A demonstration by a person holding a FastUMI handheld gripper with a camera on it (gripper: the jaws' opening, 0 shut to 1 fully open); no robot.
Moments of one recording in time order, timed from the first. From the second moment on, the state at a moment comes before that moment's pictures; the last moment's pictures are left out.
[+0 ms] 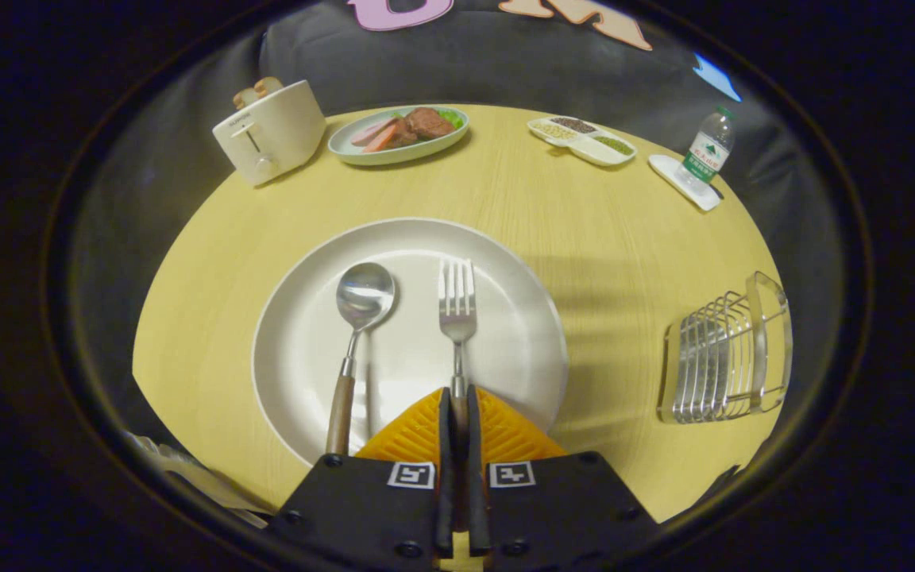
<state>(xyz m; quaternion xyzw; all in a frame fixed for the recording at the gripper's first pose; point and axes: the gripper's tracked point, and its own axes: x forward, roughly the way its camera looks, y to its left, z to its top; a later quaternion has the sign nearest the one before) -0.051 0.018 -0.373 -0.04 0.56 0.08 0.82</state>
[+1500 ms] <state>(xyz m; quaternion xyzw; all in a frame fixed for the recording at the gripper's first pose) -0.048 -0.017 -0.284 -0.04 0.59 0.14 0.80</state>
